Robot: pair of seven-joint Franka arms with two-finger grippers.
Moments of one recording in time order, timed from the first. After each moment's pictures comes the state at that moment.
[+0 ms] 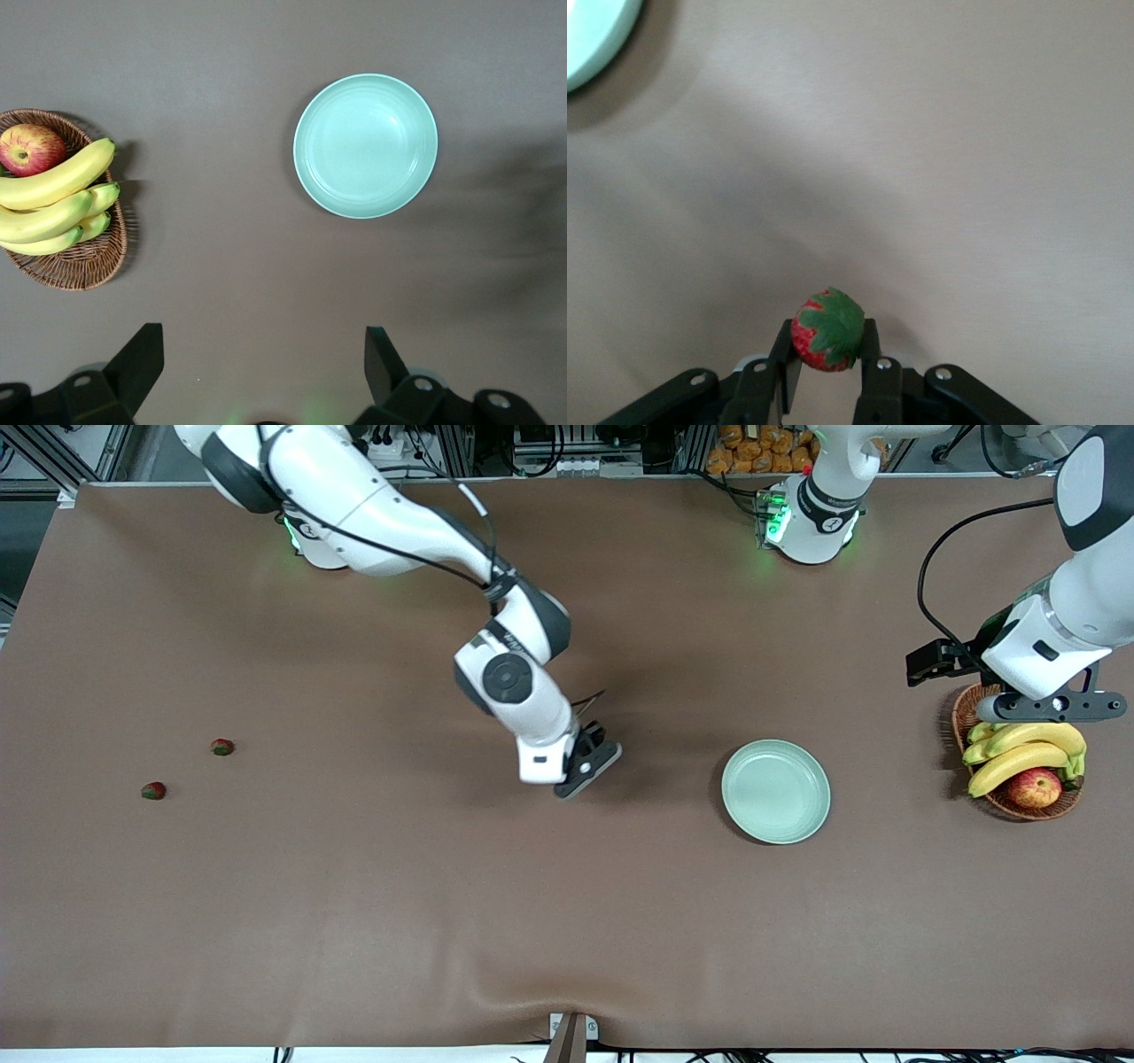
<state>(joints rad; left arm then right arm) -0.04 0.04 -0.06 -1.68 0.01 1.59 -0.09 0.59 0.85 0.23 -1.44 0.01 2.51 0.09</state>
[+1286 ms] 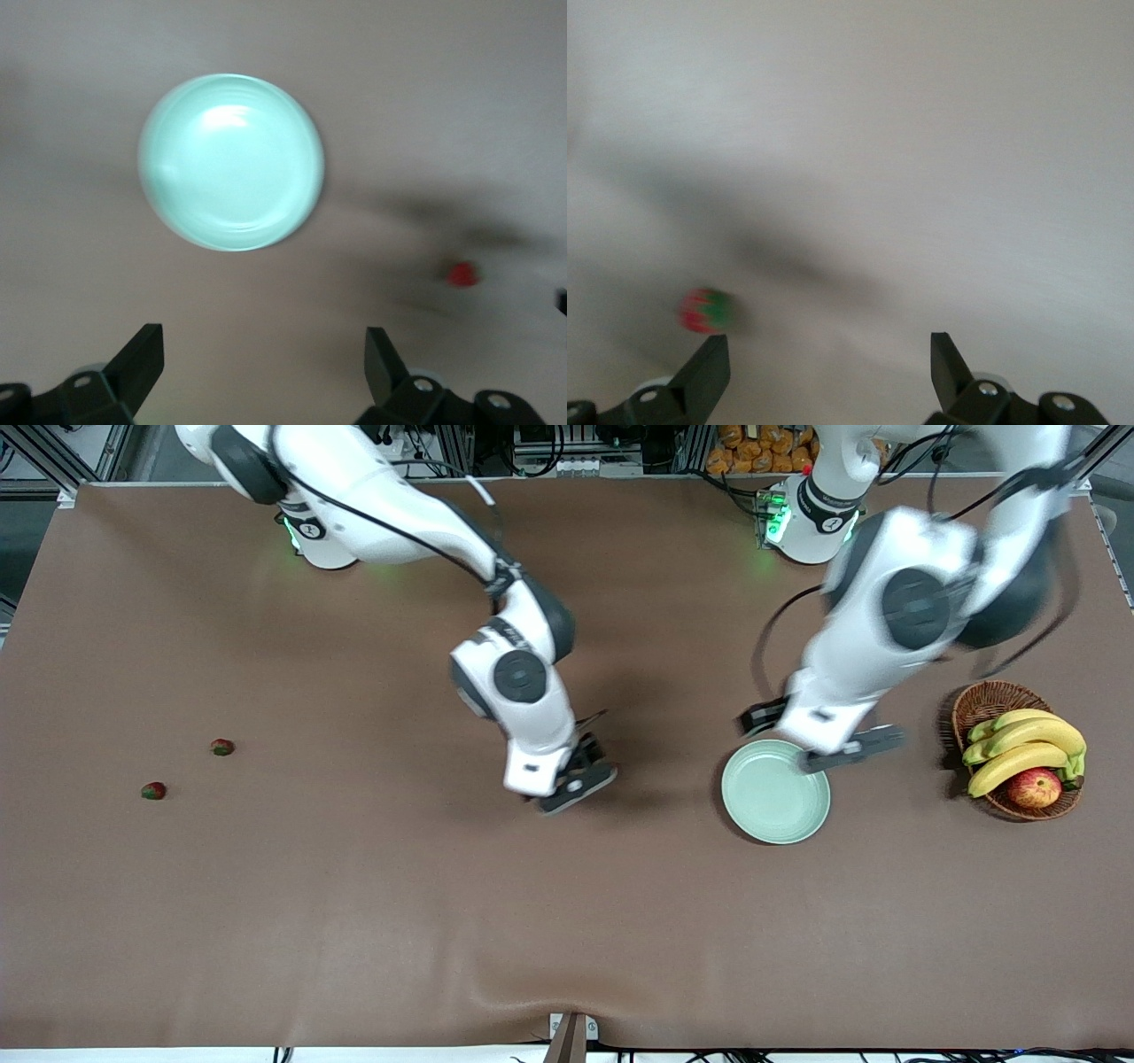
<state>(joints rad) -0.29 0.28 -0.17 -1.70 0.01 1.92 -0.79 0.60 0.78 0.07 -1.29 -0.03 2.21 0.21</state>
